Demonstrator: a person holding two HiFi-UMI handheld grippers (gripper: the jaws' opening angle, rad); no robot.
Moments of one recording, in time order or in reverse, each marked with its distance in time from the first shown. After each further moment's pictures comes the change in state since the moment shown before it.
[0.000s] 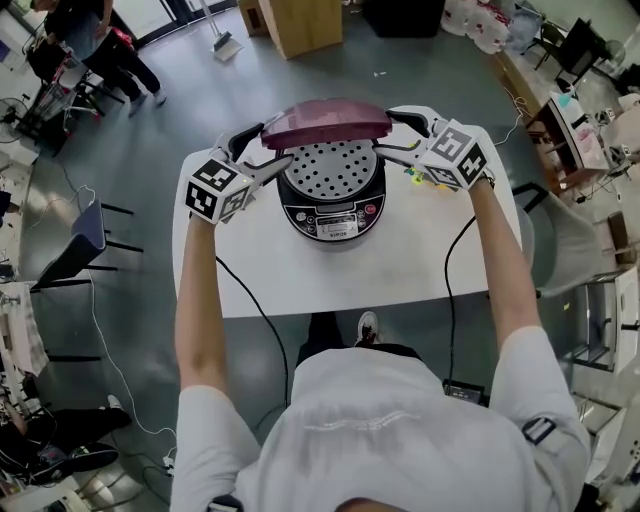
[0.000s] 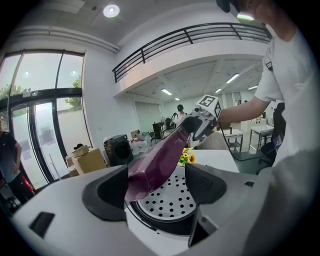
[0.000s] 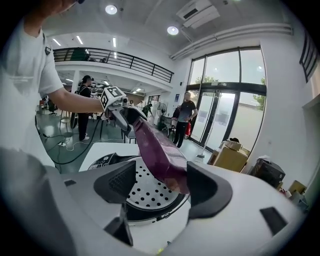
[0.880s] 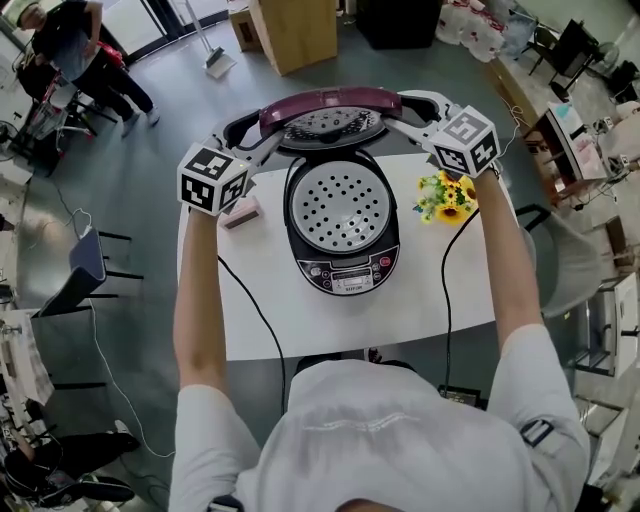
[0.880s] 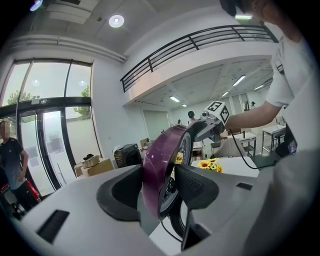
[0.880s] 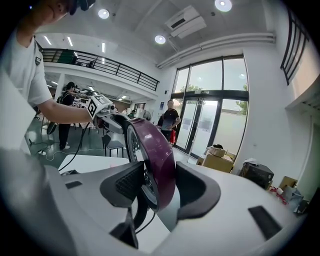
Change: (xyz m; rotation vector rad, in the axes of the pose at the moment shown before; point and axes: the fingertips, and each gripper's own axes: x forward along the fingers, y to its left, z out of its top) left arm 0.036 0.127 0.059 0.007 -0.096 0.095; right arm 0.030 -0.132 0.053 0.072 -0.097 -0.158
